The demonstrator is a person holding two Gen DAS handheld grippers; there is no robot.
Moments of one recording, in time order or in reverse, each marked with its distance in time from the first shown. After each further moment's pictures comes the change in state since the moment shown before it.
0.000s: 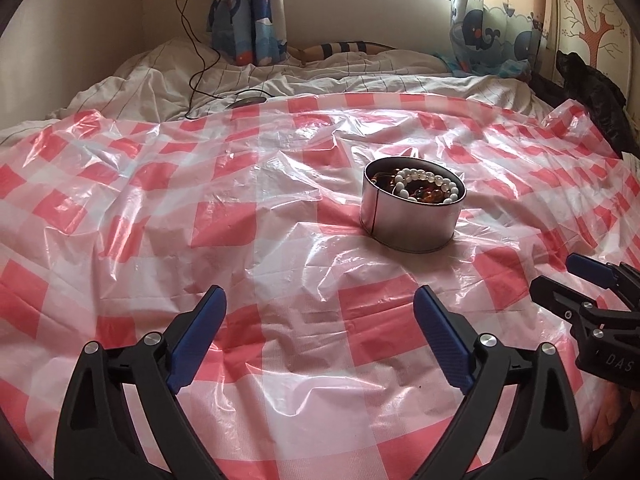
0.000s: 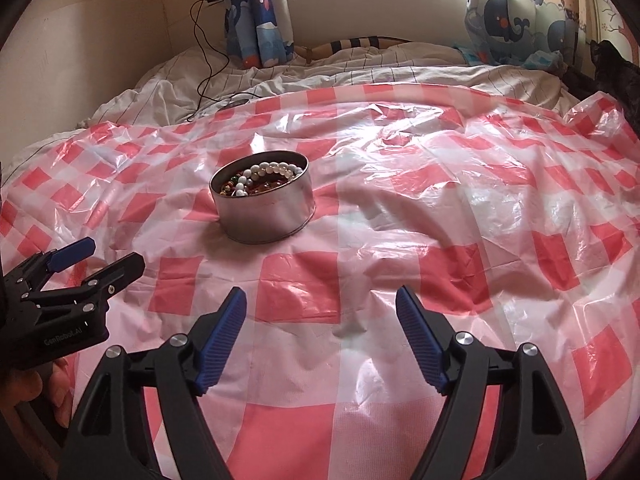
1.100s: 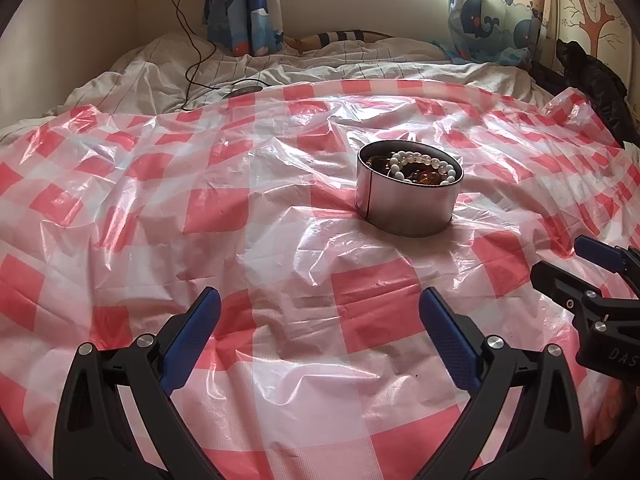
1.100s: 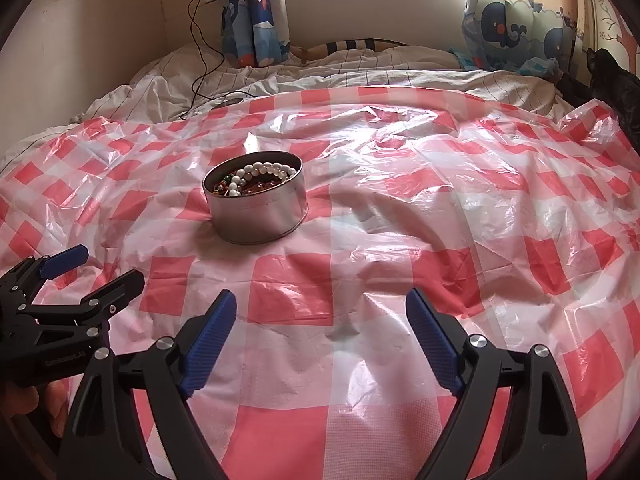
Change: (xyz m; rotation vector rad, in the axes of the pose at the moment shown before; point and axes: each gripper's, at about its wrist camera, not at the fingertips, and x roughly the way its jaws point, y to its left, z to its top) left arm 0.004 -0.003 -0.006 0.004 0.036 -0.003; right arm 0.001 0.002 0.002 -0.018 -0.003 -0.037
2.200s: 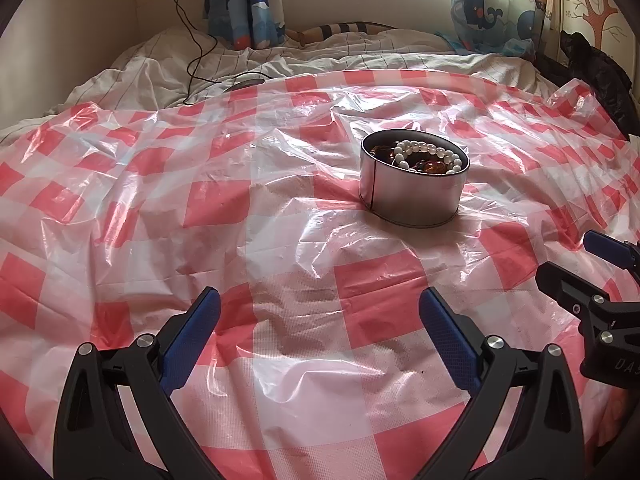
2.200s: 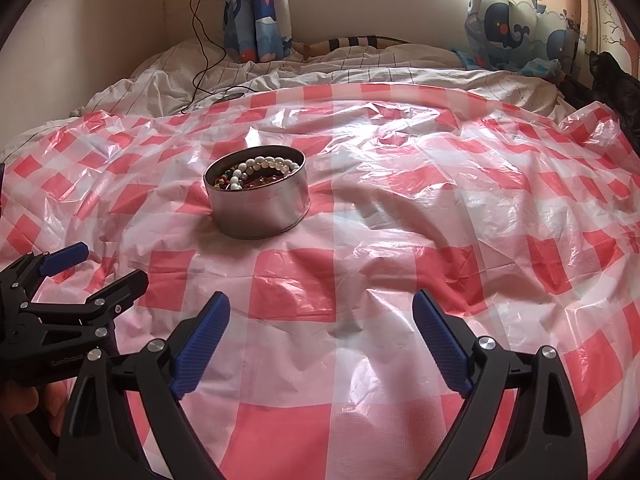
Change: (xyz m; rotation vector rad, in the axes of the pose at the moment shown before) left arm 0.006 0.000 -0.002 0.014 0.026 0.019; right arm 0.002 0.002 -0.003 -0.005 0.007 -0.001
